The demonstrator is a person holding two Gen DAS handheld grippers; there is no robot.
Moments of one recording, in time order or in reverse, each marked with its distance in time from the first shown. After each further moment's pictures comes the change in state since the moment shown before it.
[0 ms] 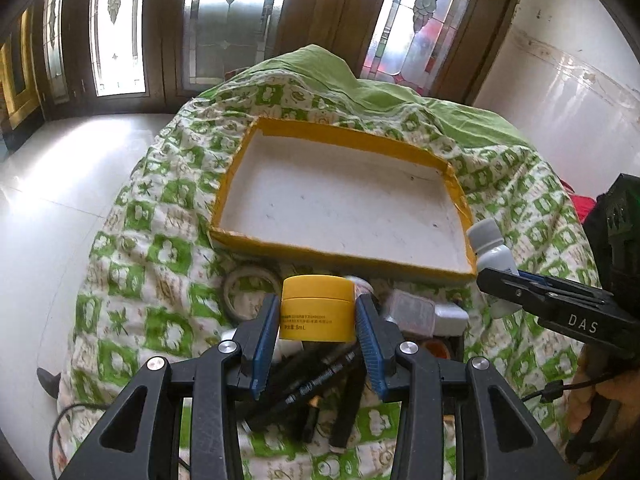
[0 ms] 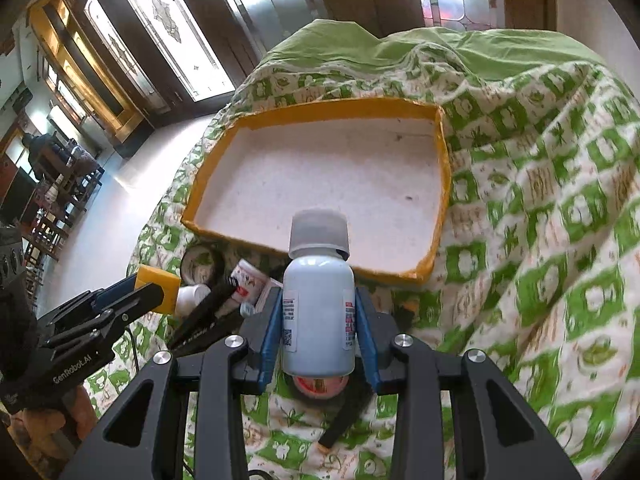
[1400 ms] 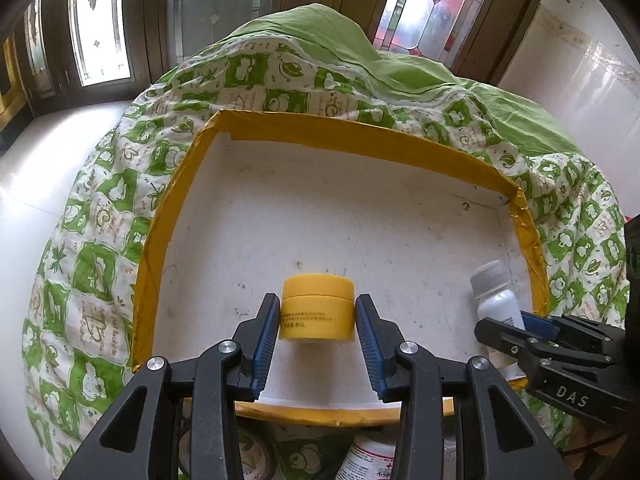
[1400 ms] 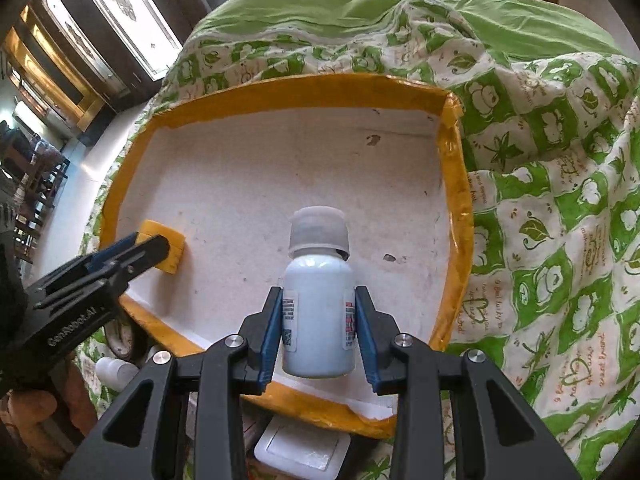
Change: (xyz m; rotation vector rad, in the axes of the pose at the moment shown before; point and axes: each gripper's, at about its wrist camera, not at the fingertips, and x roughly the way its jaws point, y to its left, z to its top) left arm 0.129 -0.002 0.074 0.004 0.095 0.025; right arm 0.103 -0.035 0.062 0.054 0.141 -0.107
